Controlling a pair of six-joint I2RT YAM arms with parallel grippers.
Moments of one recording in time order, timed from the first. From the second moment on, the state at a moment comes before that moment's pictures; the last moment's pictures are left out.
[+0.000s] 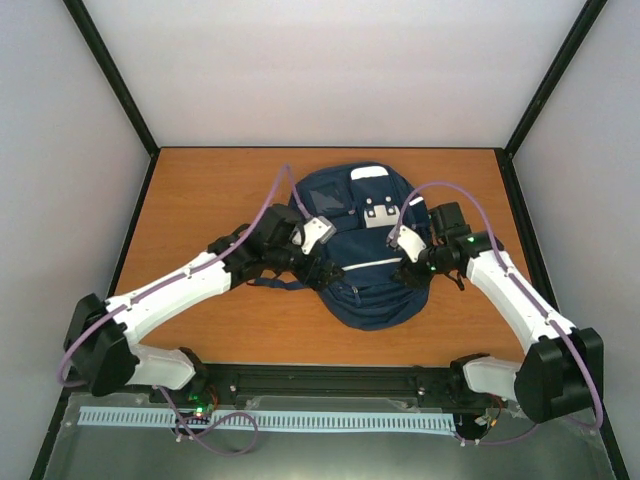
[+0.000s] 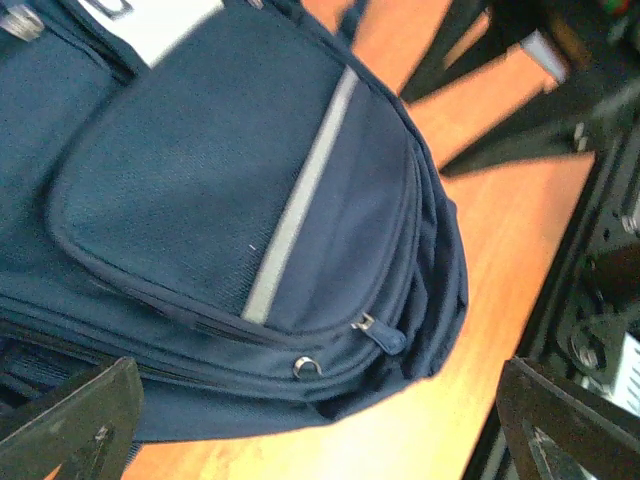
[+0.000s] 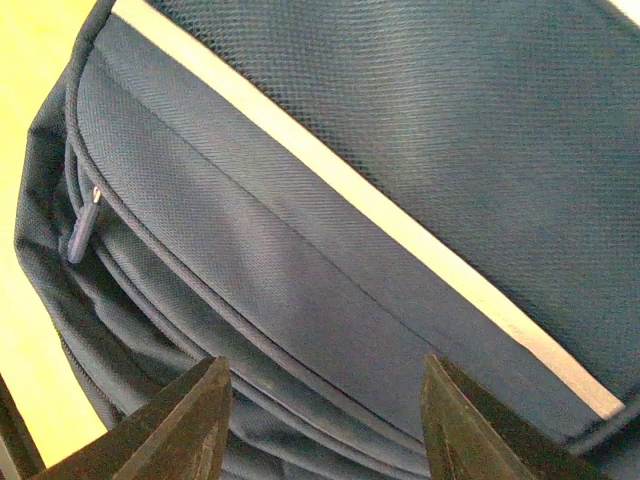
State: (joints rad) left arm -0.79 1.35 1.05 -0.47 0.34 -0.15; right arm 0.25 1.21 0.92 -0.85 -0.43 -0.60
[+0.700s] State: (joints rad) left arm -0.77 1.23 1.04 -0.36 0.01 -0.39; right arm 0.30 1.39 0.92 -0.80 -0.30 -0.60
